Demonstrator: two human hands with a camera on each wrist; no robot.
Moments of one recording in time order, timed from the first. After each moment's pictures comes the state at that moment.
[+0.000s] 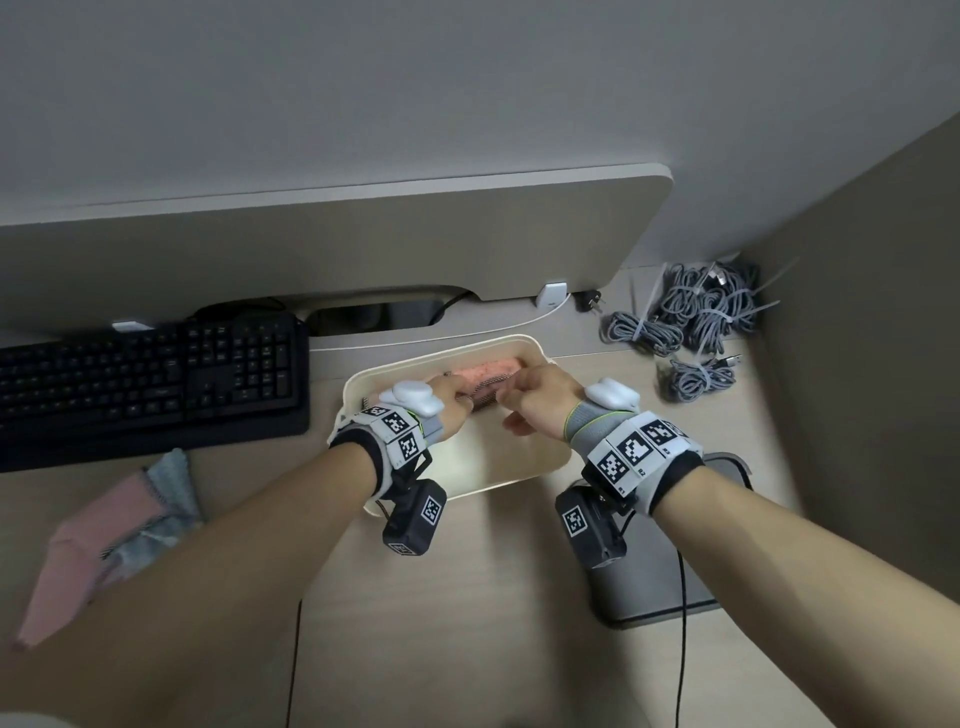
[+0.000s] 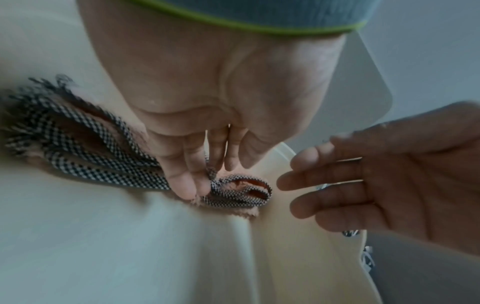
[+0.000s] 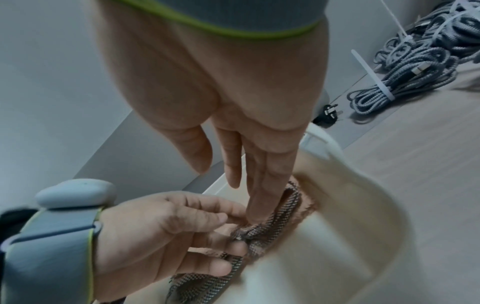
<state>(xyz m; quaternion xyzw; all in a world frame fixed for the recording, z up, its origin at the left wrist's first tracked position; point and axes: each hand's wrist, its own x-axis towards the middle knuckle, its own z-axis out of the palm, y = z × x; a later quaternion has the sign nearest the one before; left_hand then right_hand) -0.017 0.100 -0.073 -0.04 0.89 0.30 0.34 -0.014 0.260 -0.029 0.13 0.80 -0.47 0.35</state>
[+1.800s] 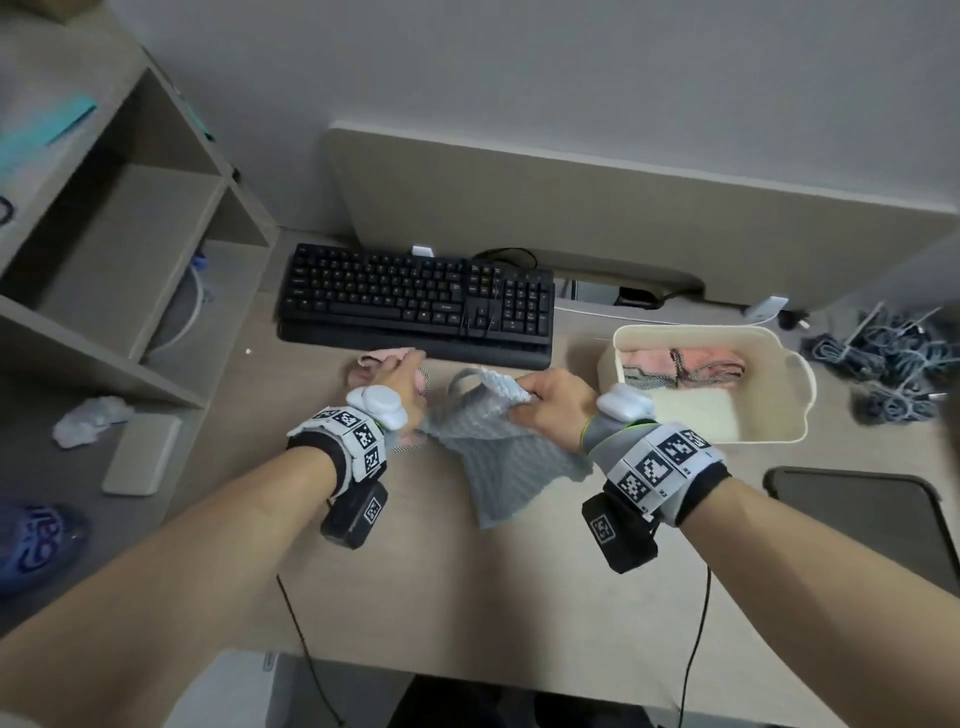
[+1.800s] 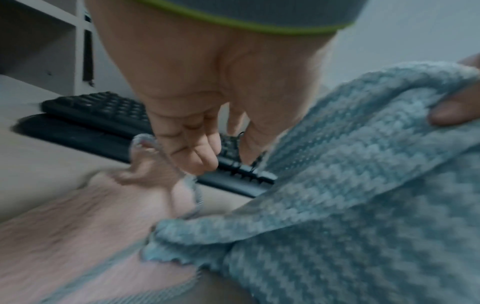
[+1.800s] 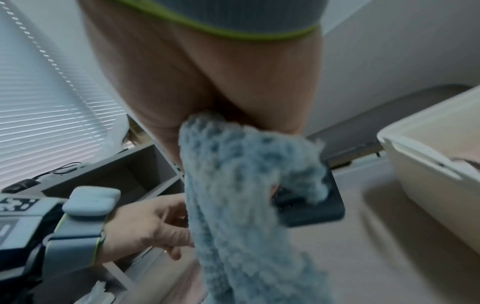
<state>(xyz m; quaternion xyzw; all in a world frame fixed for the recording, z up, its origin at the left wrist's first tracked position) 0.152 -0.268 -0.043 -0.14 0.94 0.25 0.20 0.125 -0.048 0.027 -0.15 0.88 -0.33 0.31</state>
